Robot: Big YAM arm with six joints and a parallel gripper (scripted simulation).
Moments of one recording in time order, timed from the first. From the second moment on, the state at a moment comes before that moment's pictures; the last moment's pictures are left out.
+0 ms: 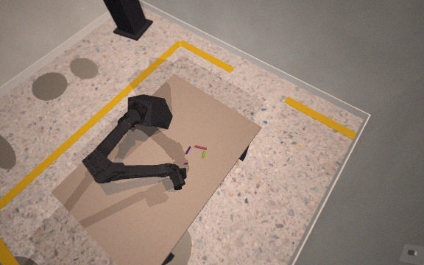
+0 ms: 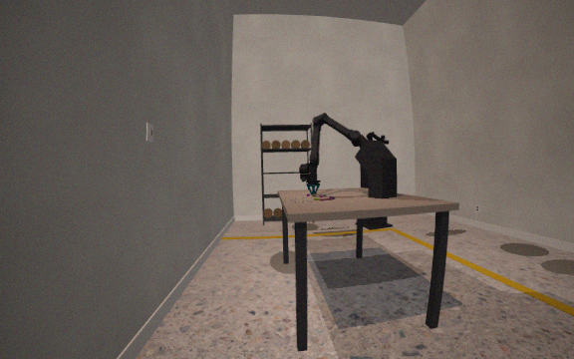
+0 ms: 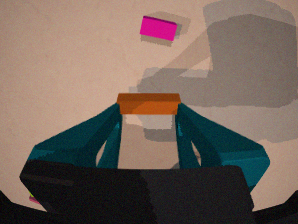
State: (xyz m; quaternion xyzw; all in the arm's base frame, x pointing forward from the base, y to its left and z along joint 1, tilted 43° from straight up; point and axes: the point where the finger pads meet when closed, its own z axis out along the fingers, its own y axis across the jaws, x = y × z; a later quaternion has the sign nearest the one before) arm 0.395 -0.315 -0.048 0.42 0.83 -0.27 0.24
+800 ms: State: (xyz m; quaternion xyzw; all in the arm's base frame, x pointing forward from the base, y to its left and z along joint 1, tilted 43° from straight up) arm 0.395 -0.315 -0.048 0.42 0.83 -0.27 0.24
